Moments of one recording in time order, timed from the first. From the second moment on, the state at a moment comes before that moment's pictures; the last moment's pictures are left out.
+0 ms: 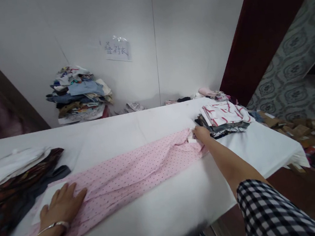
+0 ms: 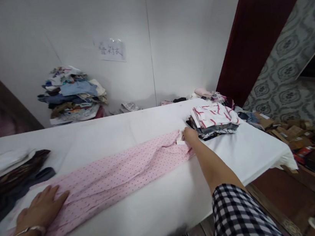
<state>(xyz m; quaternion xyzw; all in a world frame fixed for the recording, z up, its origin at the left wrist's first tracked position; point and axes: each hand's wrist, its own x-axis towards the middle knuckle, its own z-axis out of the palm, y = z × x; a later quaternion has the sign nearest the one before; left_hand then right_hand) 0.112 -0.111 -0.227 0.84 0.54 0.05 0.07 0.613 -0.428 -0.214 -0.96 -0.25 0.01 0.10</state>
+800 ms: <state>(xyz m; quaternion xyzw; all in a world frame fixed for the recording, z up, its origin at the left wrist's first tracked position) 0.127 -0.146 -0.209 0.84 0.55 -0.02 0.03 0.474 -0.365 -0.231 -0.82 -0.55 0.14 0.10</state>
